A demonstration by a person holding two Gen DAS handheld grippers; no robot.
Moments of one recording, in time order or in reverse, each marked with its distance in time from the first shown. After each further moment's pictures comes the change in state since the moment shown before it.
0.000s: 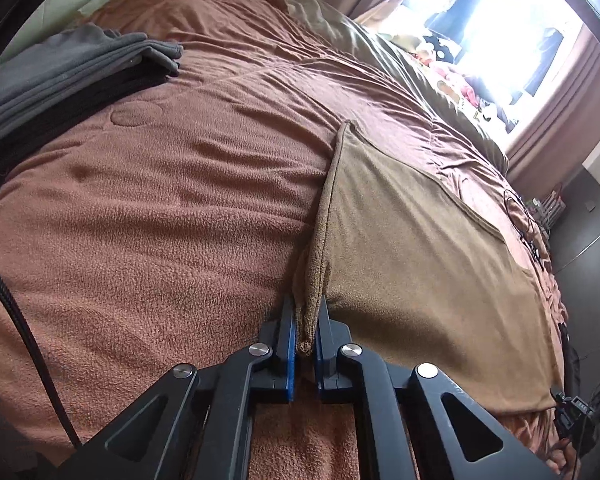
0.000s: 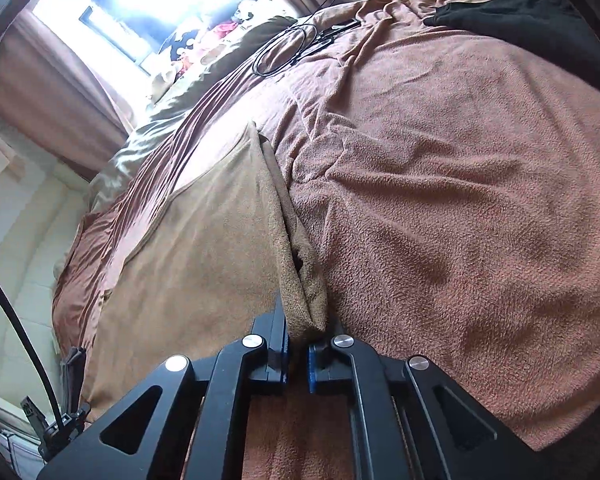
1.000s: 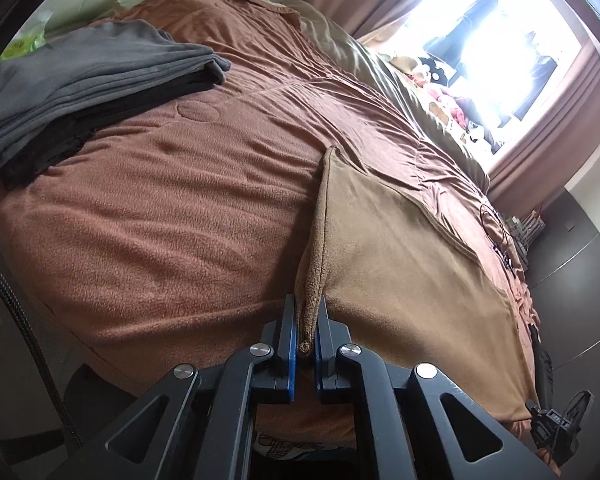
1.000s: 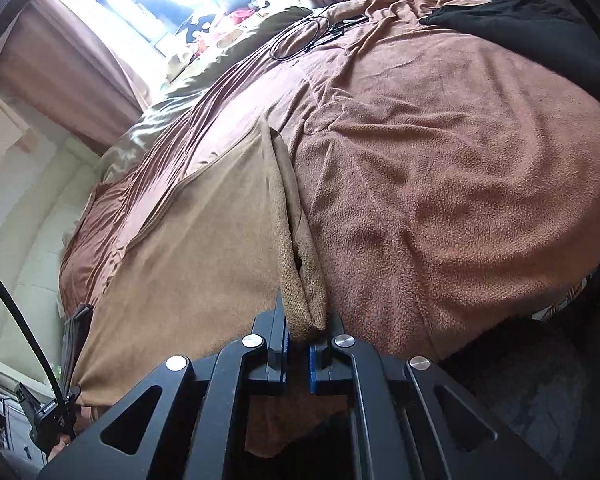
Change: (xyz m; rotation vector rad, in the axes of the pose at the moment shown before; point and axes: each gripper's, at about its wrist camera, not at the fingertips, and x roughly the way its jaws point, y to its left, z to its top) left arm -0.079 0.046 -0.034 -0.070 -0.024 -0.078; right arm -0.059 -0.013 -0.039 -0.044 0.052 0.026
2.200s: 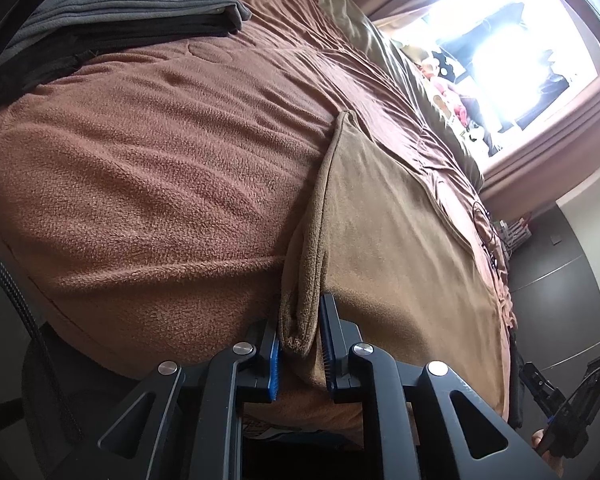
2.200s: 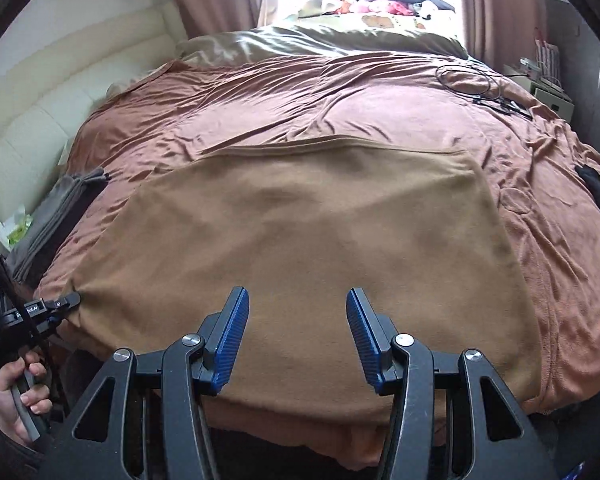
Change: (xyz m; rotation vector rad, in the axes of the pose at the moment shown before) left arm 0.024 0.023 -0.016 -0.101 0.096 -0.076; right arm 0.062 0.196 -0.024 -0.611 0.109 -0.047
